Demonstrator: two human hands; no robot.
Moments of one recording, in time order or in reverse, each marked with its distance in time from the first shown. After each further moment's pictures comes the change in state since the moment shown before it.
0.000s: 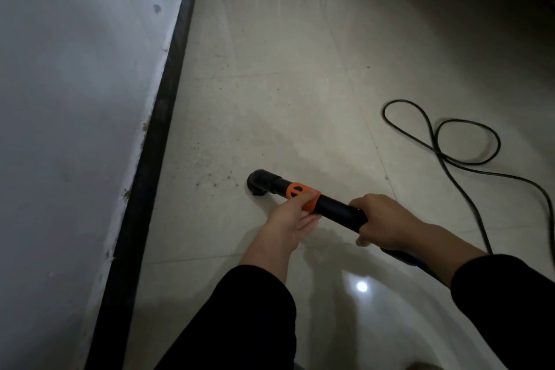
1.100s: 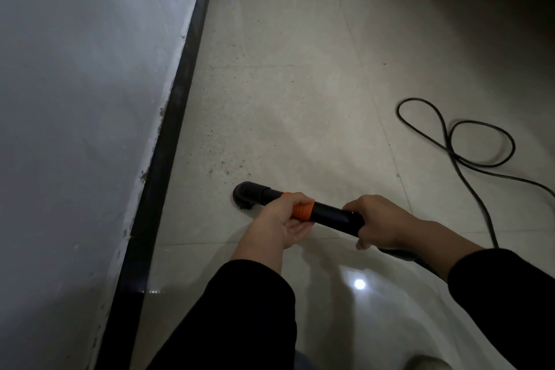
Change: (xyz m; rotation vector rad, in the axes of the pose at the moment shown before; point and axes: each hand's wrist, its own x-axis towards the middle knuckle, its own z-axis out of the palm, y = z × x) left_hand -0.011 0.005 -0.037 -0.055 0.043 -0.132; right_hand 0.002 -0.018 0.012 -0.043 -0.105 -0.099
